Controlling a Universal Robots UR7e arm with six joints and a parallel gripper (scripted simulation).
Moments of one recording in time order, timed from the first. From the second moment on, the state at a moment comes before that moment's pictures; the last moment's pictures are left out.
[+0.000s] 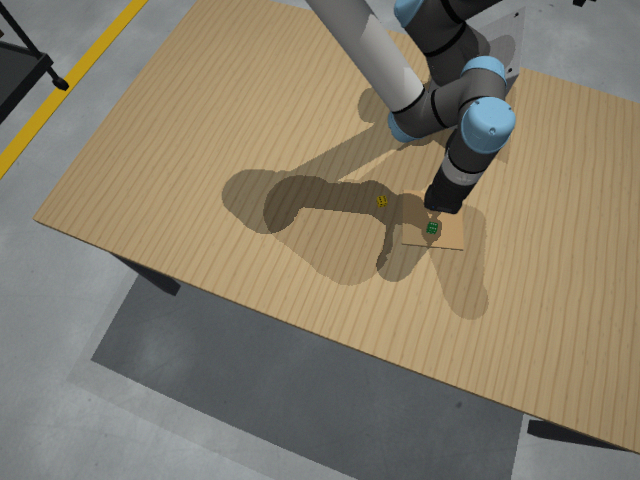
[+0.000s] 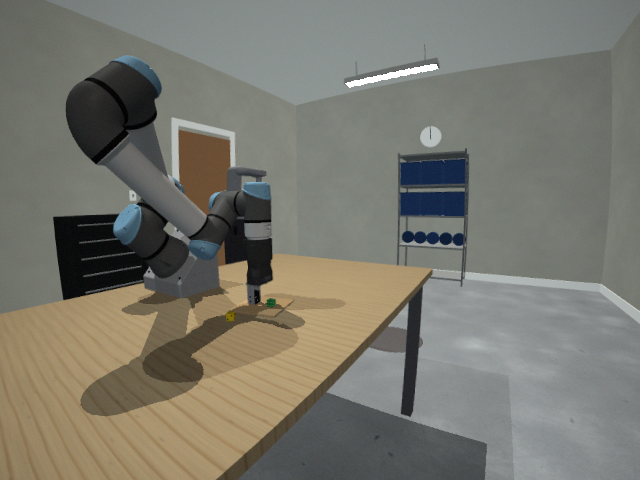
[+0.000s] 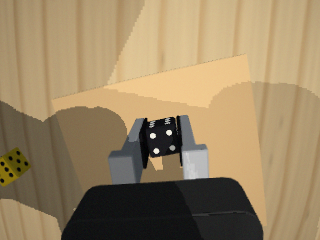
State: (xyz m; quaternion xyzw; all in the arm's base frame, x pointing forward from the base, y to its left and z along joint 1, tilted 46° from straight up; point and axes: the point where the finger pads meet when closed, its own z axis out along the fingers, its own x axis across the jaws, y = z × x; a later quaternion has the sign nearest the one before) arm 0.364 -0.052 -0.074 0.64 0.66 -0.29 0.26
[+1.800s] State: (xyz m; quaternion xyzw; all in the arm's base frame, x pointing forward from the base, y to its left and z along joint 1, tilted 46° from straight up) arm 0.363 -0.050 -0.073 0.64 0.66 -0.29 0.26
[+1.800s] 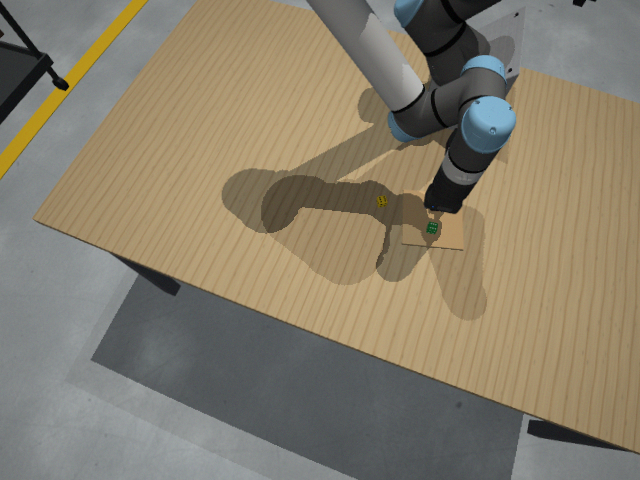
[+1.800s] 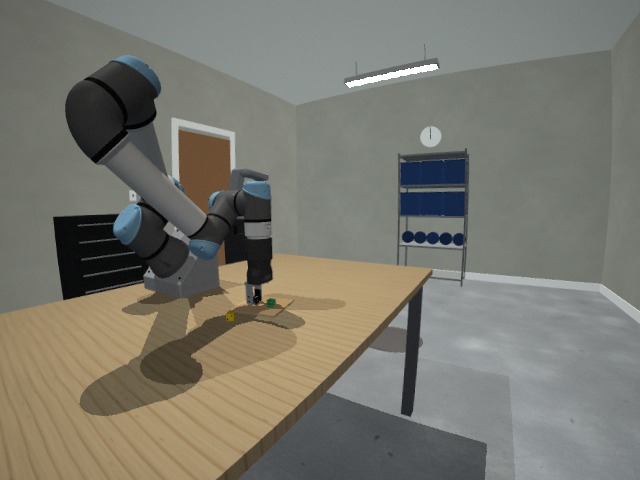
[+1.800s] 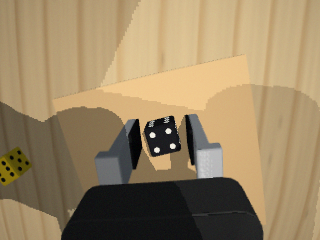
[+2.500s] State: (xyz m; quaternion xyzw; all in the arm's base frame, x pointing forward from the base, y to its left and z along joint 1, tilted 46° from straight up) arm 0.365 -0.010 -0.034 0.64 0.66 -0.29 0.26
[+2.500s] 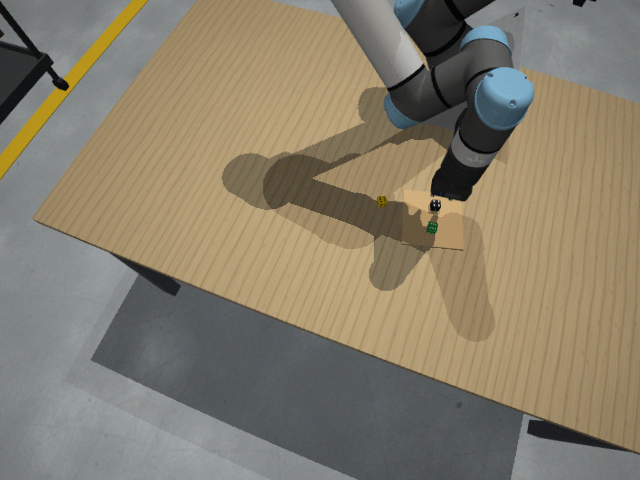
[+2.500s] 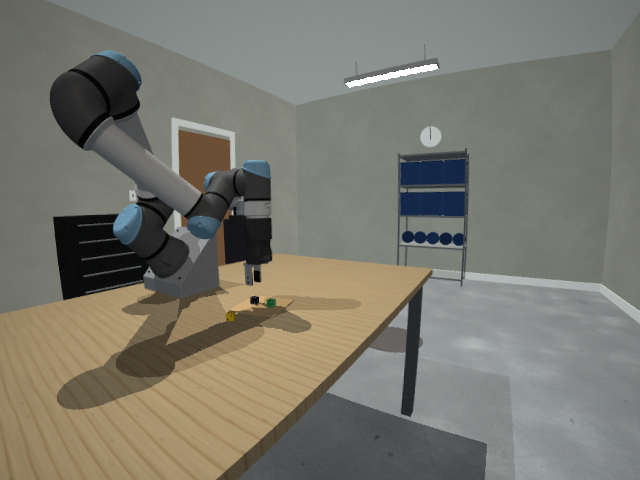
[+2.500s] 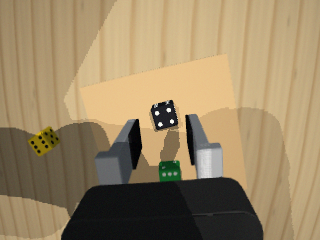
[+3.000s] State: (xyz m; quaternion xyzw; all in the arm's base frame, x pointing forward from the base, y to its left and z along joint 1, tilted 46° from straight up) arm 0.366 0.013 -0.012 0.64 0.66 -0.29 0.26
